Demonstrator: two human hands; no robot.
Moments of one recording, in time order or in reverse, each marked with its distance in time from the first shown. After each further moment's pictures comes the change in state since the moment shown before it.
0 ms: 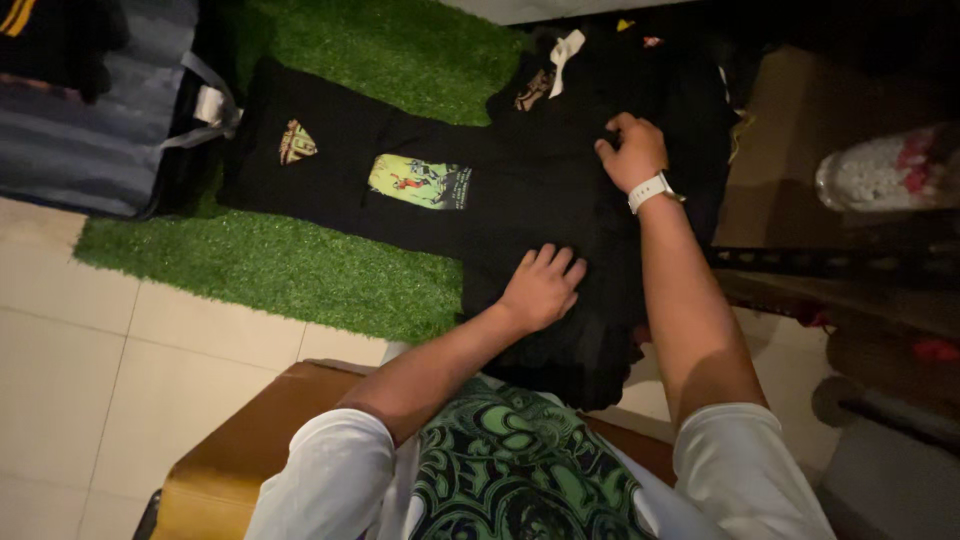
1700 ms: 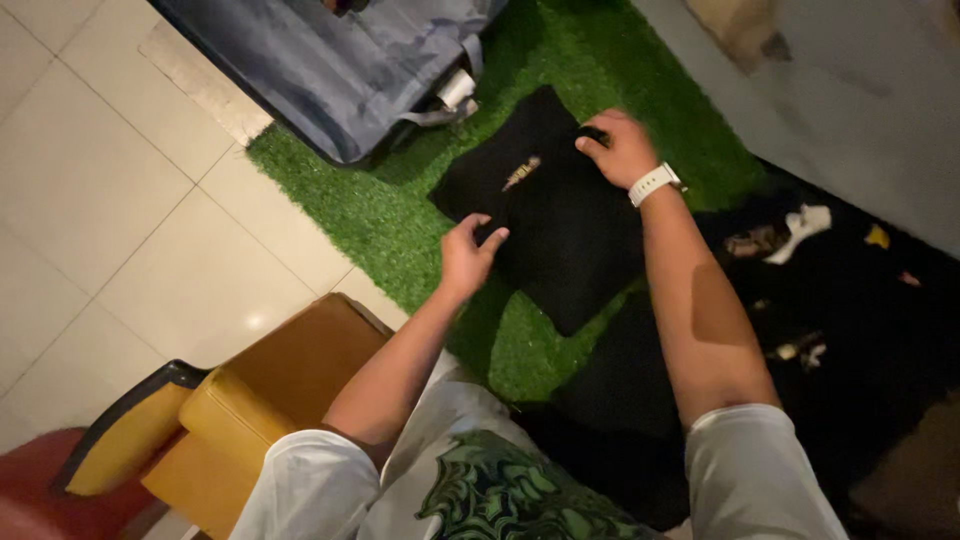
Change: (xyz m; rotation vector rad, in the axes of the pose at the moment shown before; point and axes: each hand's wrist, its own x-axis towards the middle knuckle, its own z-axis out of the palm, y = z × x) left_hand -0.153 -0.276 -0.097 -0.538 0.669 -1.284; right_hand 0.192 -0.259 0.237 0.374 -0.529 -0.512
